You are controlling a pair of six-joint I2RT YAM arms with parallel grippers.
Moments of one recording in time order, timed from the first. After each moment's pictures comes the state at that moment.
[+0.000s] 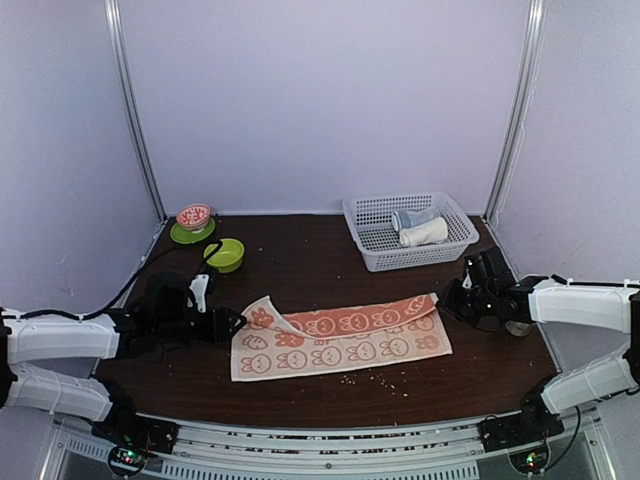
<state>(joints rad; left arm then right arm) -0.65 1.10 0.39 0.11 0.08 -0.50 0.45 1.25 0.58 -0.15 0.00 0.91</state>
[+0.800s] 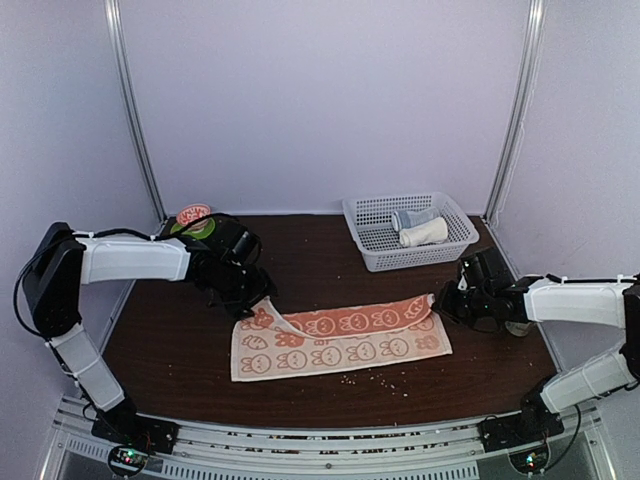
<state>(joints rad) -0.68 1.67 1.08 -0.42 0.04 -1.21 0.45 1.29 0.58 -0.11 -0.05 0.88</state>
